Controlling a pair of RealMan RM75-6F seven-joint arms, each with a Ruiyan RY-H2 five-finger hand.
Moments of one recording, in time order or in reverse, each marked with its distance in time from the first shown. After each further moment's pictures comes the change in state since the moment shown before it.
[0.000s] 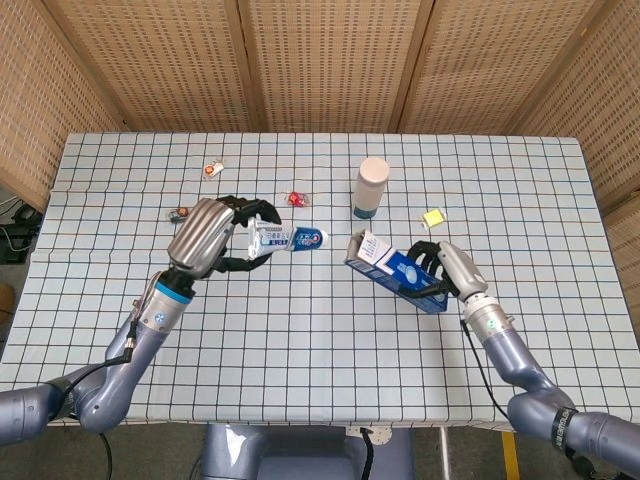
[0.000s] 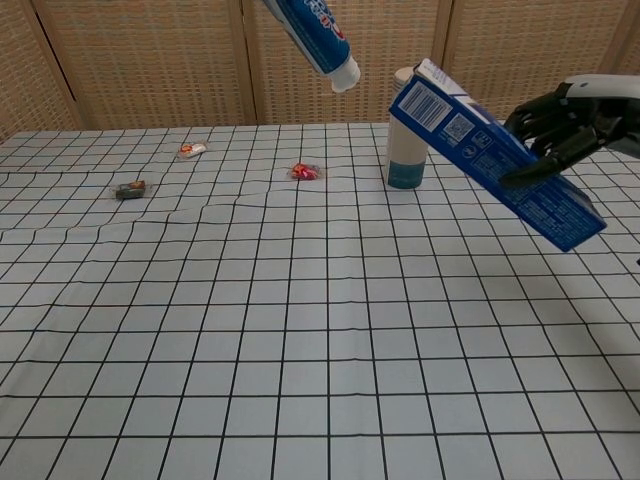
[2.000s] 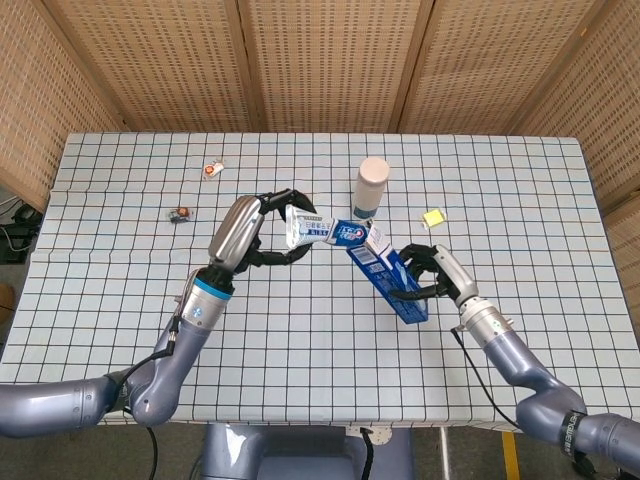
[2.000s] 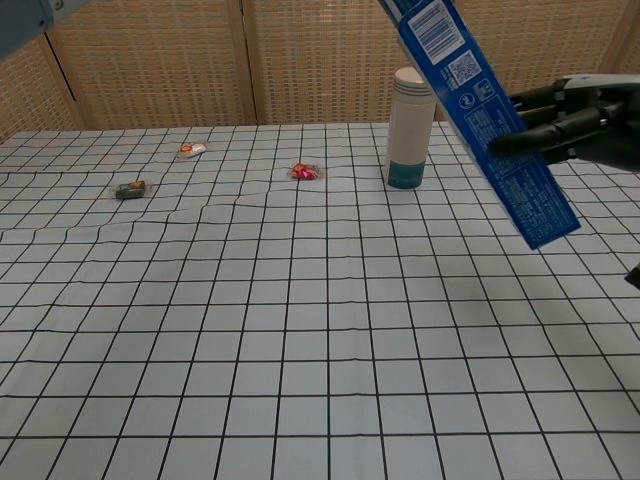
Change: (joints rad) left arm -0.082 -0.223 -0.080 0.090 -0.056 0.054 -0.178; right arm -0.010 0.037 0.003 -0.002 -0.182 -0.076 0.549
